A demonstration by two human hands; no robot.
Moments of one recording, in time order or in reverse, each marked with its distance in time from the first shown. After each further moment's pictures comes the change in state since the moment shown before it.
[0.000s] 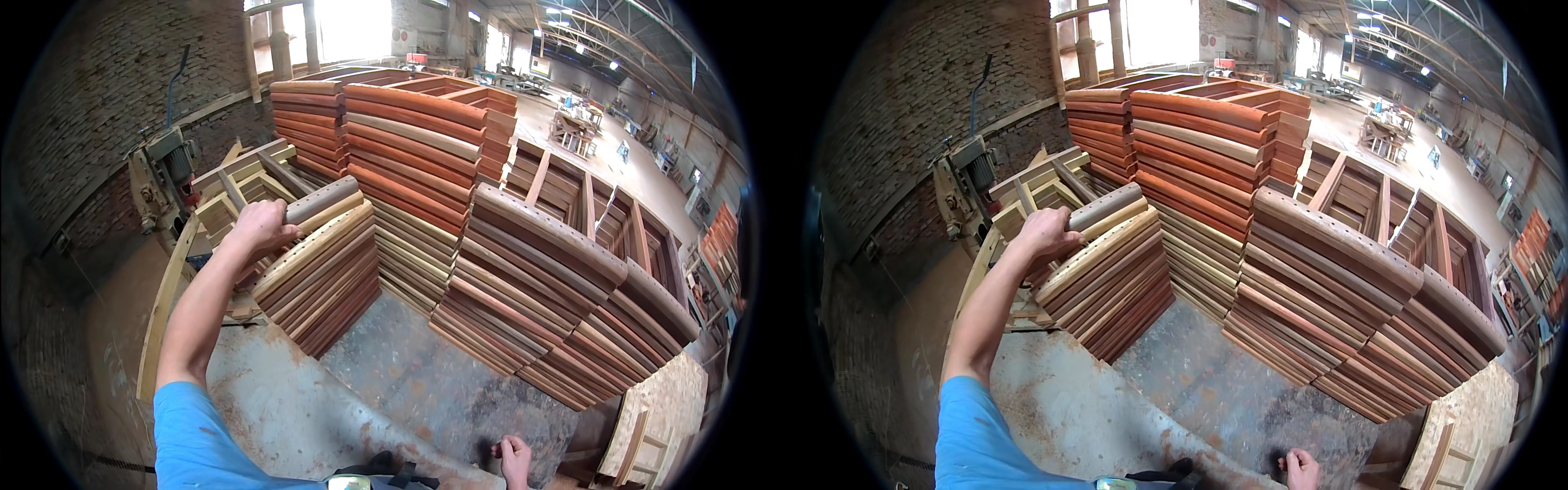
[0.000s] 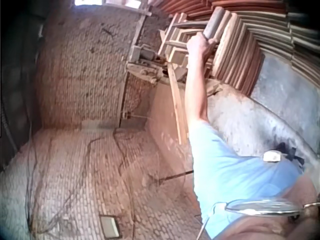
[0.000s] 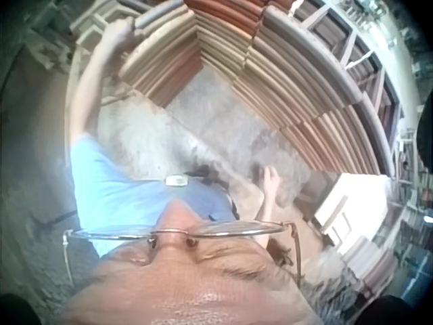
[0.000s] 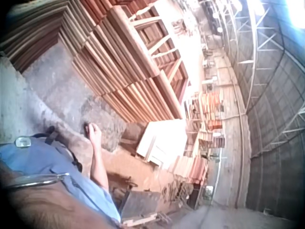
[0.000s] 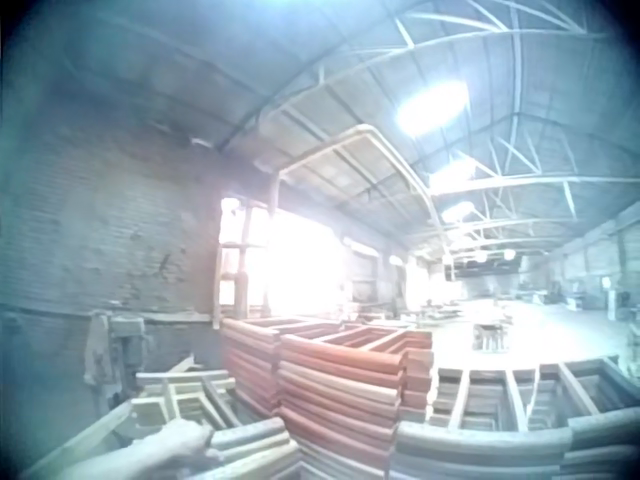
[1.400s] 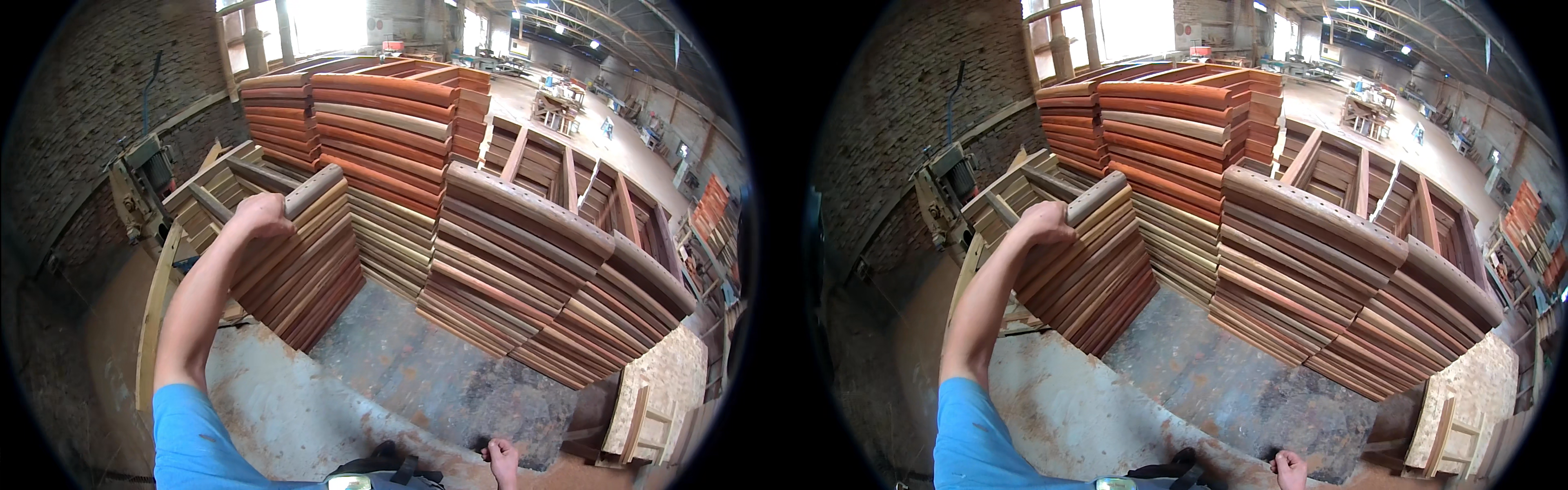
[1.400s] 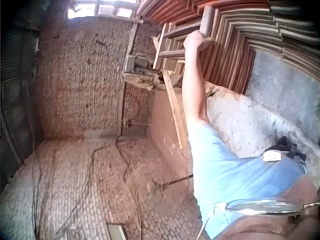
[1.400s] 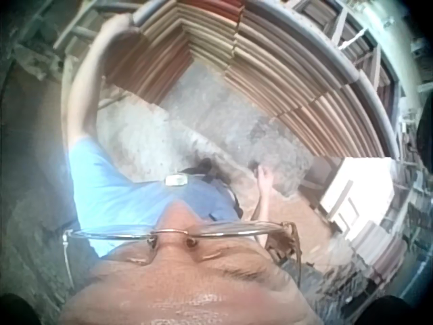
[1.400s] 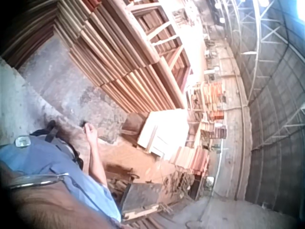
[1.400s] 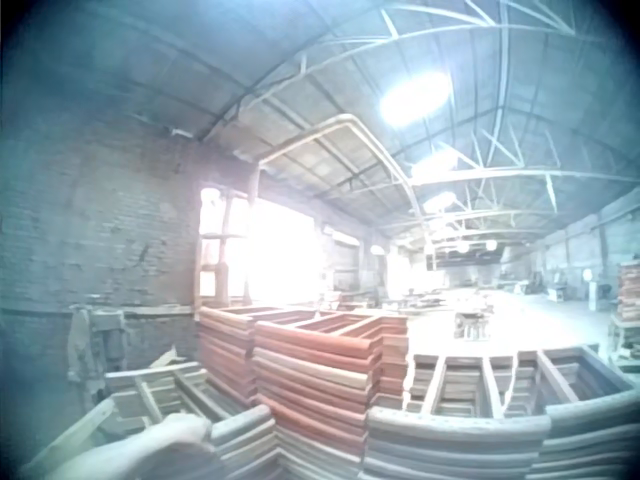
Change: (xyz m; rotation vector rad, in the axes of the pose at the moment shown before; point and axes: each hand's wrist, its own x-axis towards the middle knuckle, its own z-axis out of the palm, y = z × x) left_hand 0.030 0.045 -0.014 -0.035 -0.181 -0.051; right_hand -0.001 0.133 0.022 0.294 0.039 0.149
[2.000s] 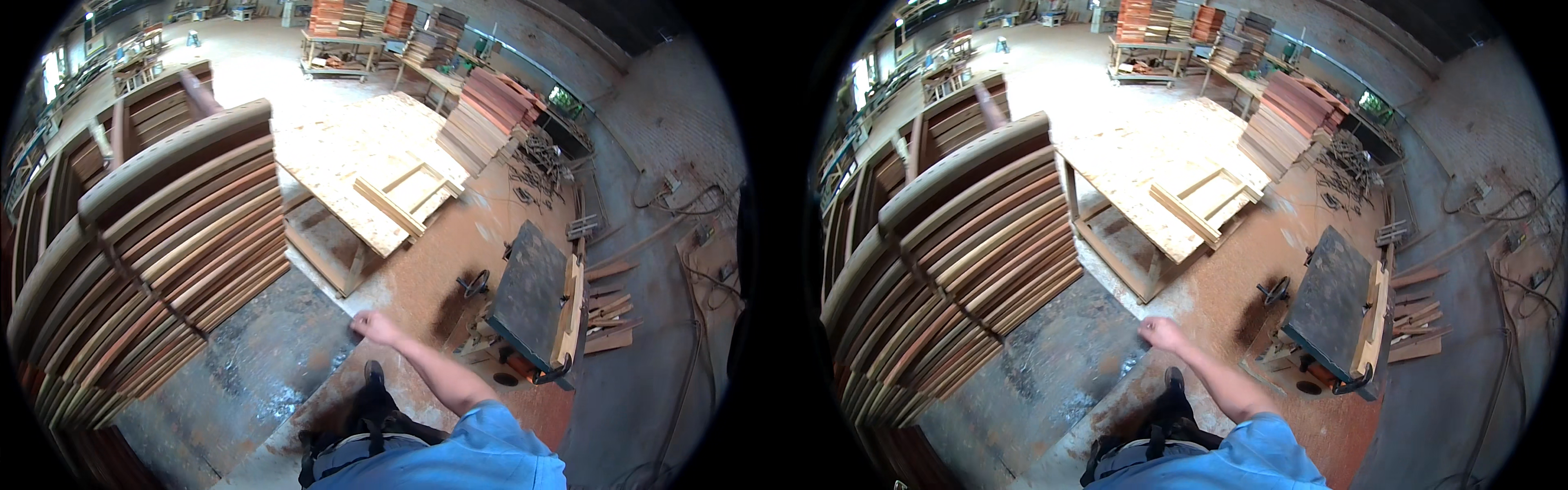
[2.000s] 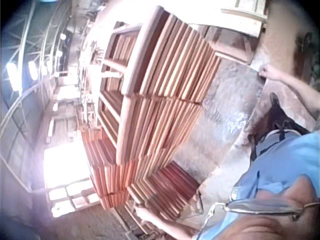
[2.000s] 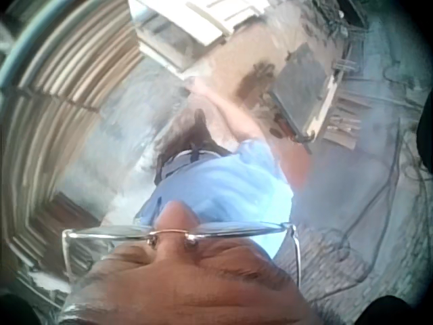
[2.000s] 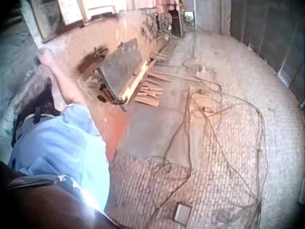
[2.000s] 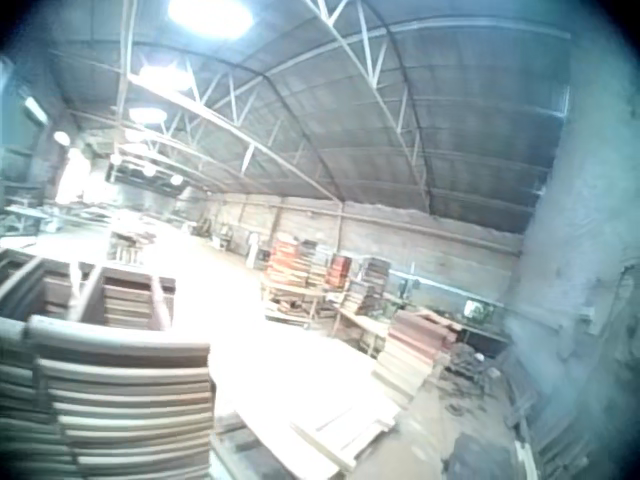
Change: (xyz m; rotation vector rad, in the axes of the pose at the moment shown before) left_hand -0.155 0.332 0.185 -0.680 -0.068 0.845; right_hand -0.024 0.045 -0.233 -0.471 0.442 0.077
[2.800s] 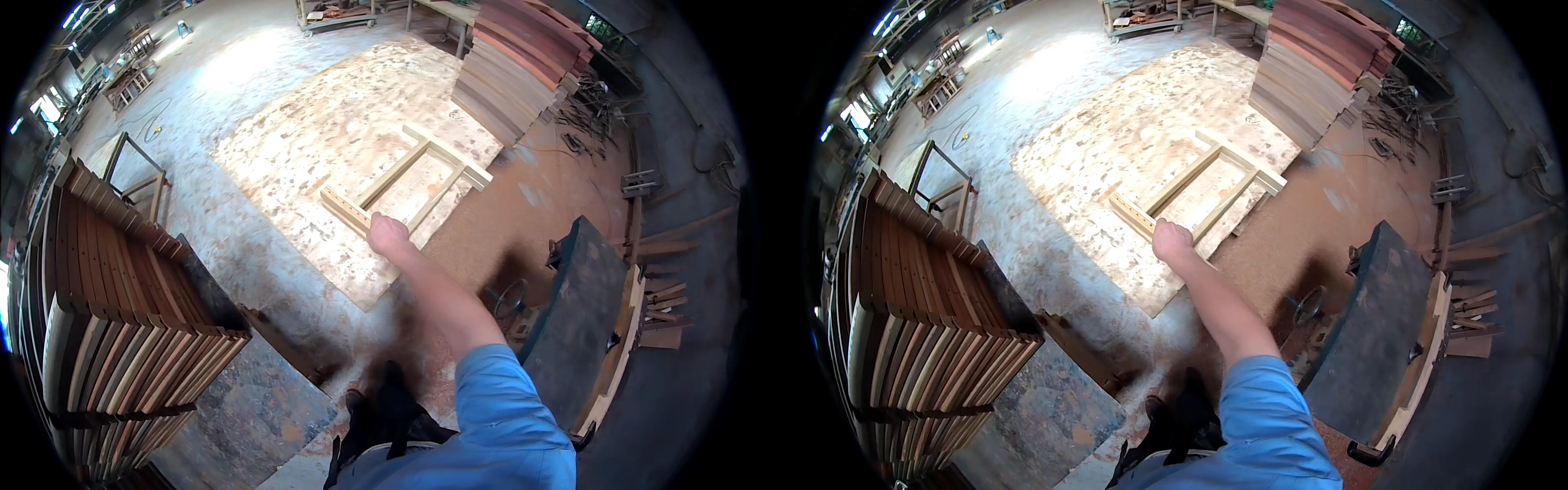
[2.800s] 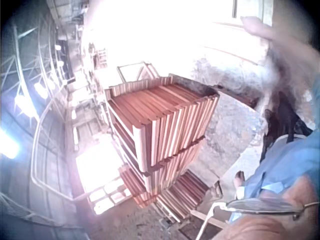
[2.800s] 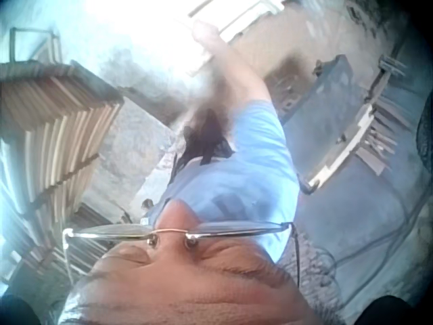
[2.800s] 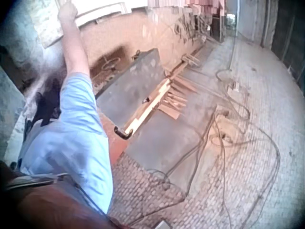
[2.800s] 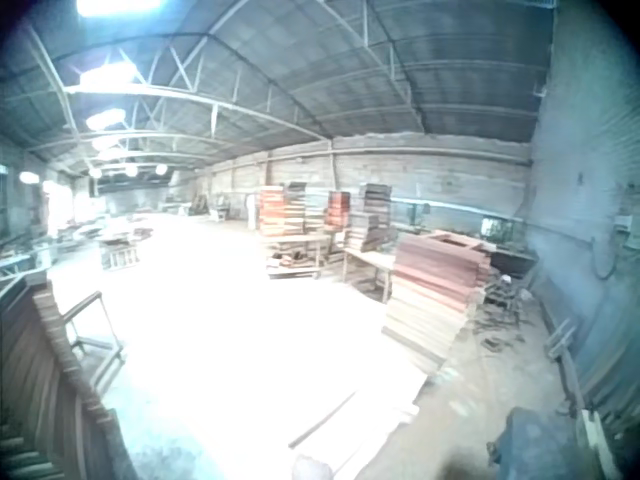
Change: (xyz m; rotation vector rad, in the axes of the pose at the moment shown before) left_hand -0.042 0.160 0.229 0.302 -0.756 -0.857; right_hand 0.335 0.143 -0.259 -0.306 0.168 0.245
